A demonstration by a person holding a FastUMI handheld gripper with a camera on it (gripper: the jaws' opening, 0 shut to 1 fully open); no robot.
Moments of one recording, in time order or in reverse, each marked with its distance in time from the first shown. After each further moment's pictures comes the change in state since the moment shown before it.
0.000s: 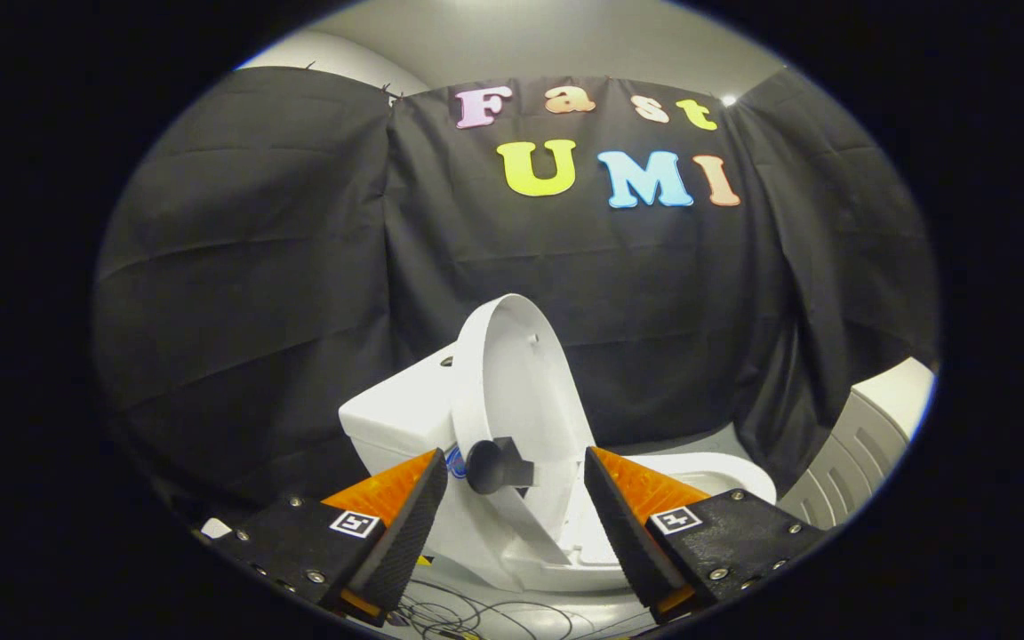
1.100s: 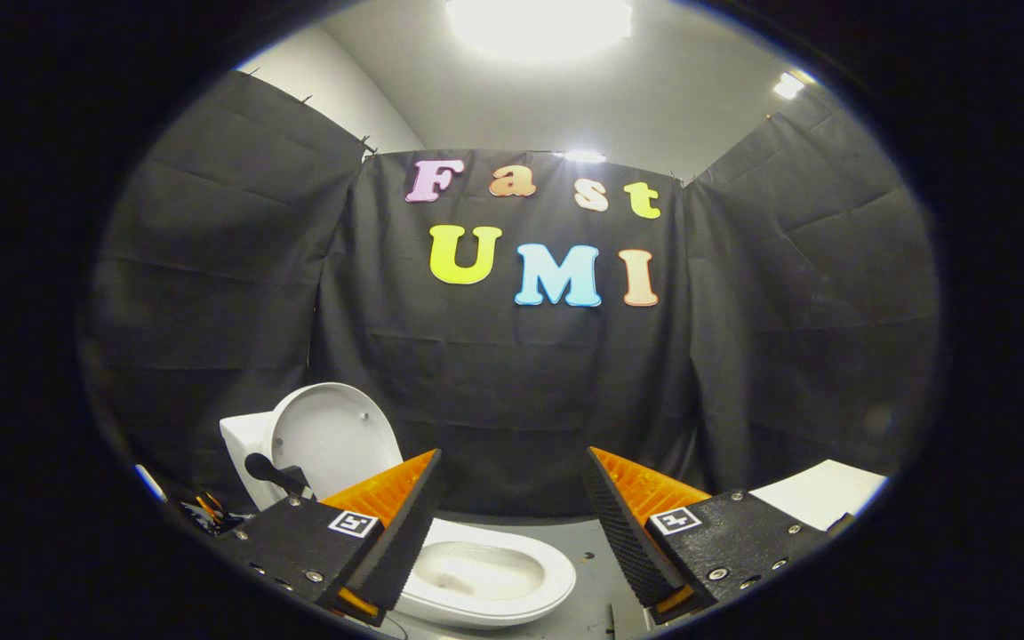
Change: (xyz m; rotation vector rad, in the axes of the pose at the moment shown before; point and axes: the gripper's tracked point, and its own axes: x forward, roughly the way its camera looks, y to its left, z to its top) arm -0.107 -0.284 0.105 -0.129 -0.263 -0.133
